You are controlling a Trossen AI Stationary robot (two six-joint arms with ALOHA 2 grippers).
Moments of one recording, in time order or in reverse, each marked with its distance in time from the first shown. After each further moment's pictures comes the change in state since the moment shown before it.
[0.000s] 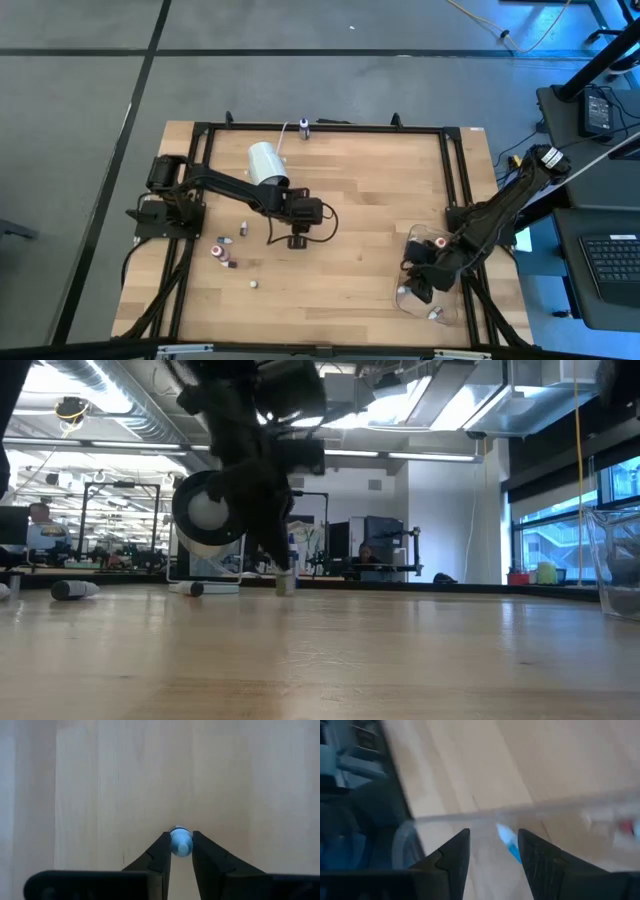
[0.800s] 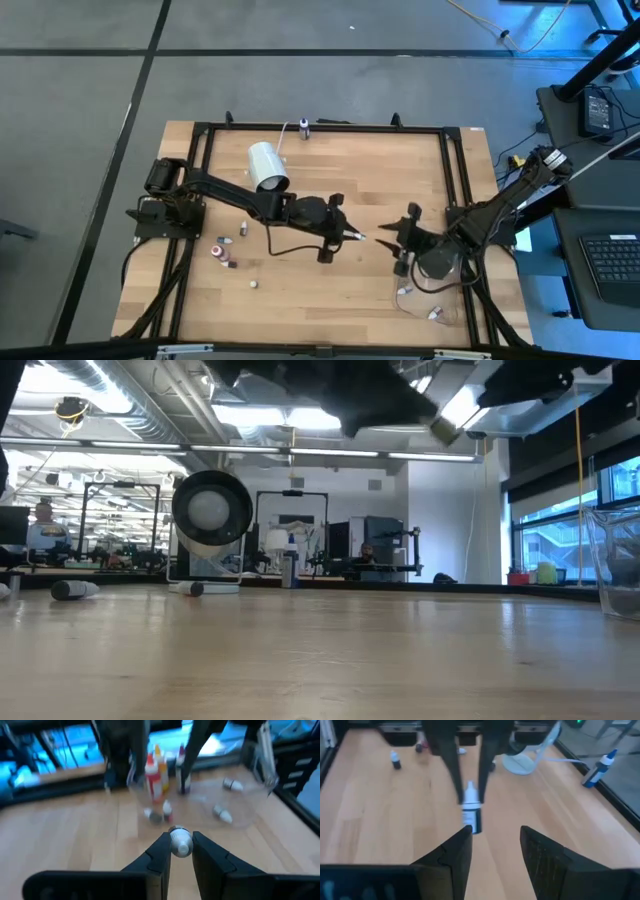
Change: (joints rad) left arm -0.080 0.000 0.070 0.675 0.093 0.105; right arm -0.117 0.000 0.114 0.100 0.668 -0.721
